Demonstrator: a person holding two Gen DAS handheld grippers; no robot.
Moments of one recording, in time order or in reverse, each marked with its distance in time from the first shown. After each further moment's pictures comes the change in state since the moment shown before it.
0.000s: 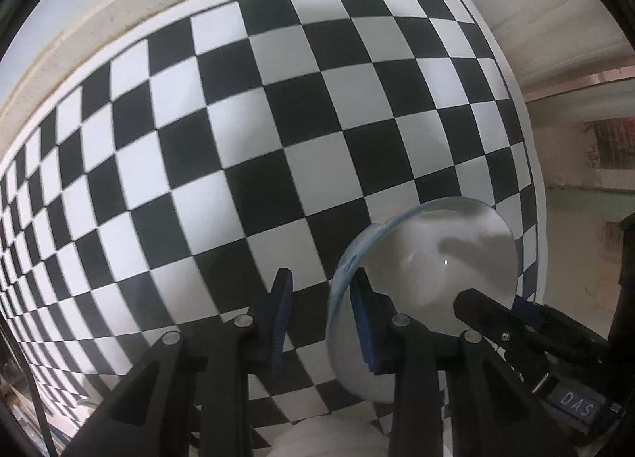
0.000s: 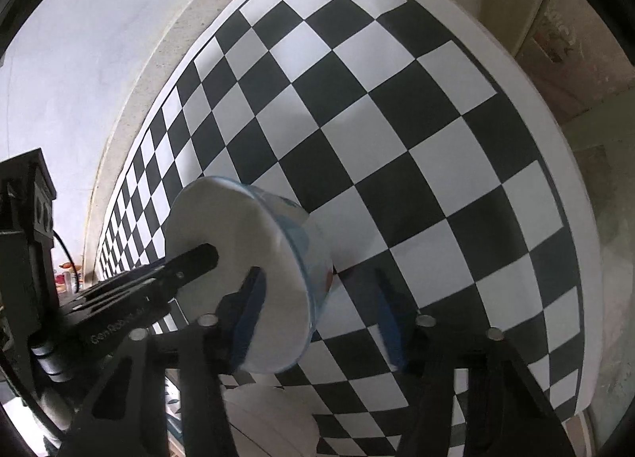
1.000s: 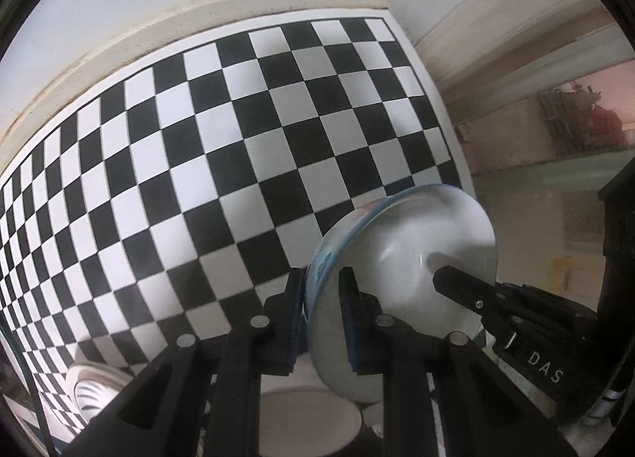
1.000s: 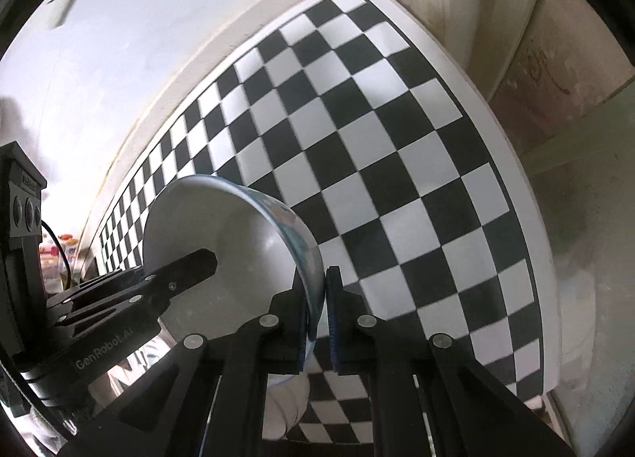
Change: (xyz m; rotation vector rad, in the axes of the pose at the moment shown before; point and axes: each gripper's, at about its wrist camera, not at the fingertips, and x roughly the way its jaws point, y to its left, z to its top) left arm -0.081 -0.011 -0.051 0.051 -0.110 -0.079; right arm -0.069 0.021 -0.043 -0.114 -0.064 -0.055
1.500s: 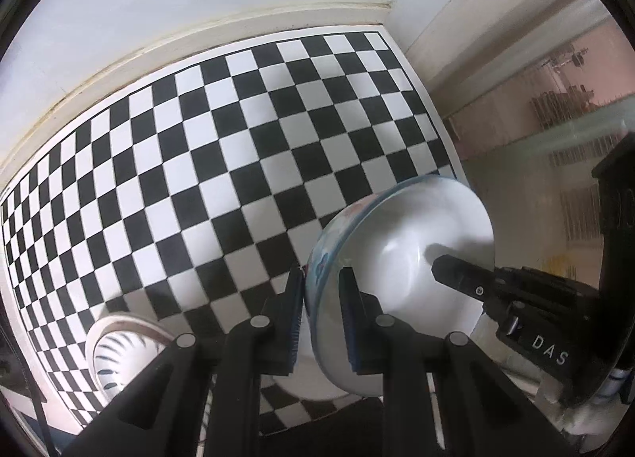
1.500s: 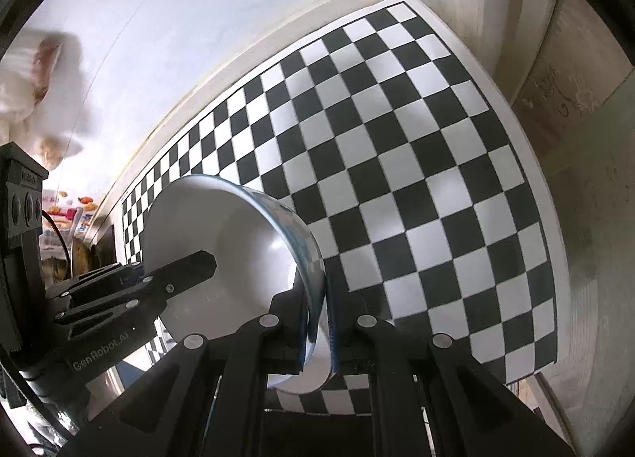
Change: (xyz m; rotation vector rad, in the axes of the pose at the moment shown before) left arm -0.048 0.011 -0.064 0.026 -0.070 0.023; right arm -0.035 0.052 -0.065 -0.102 -0.037 0.035
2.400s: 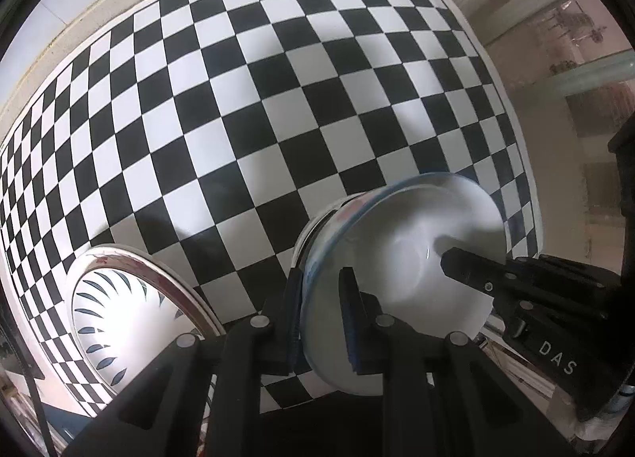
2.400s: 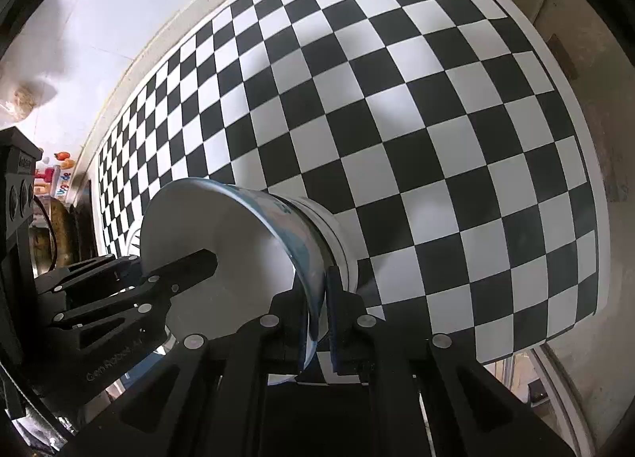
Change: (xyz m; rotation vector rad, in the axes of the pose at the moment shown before) left arm 0.059 0.020 -0.061 -0.001 0.149 0.060; right arm 0.075 -0.003 -0.064 -0.013 0.146 -0.054
